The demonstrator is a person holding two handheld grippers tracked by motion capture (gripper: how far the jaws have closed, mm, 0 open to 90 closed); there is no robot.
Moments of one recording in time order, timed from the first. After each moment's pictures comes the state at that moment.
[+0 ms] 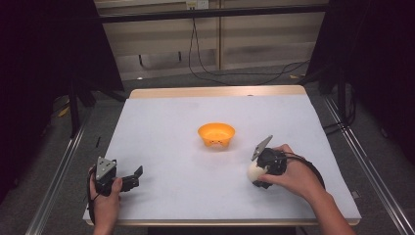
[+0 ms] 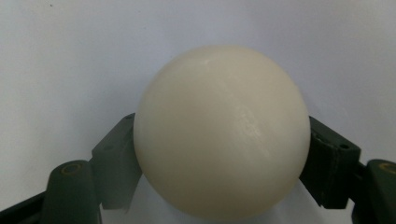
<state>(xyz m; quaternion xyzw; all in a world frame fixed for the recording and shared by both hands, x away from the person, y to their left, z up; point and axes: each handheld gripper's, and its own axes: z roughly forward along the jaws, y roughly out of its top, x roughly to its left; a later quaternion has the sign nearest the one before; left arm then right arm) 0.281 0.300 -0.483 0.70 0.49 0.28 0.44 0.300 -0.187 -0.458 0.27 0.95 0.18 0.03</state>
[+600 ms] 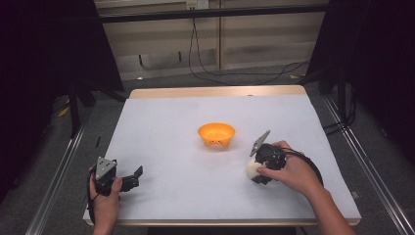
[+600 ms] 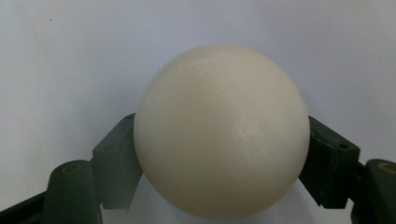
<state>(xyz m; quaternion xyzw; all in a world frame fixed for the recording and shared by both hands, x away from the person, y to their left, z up) 0.281 0.301 -0.483 0.70 0.49 0.28 0.43 0.312 -0.183 -0.450 0.26 0.95 0.17 0.03</state>
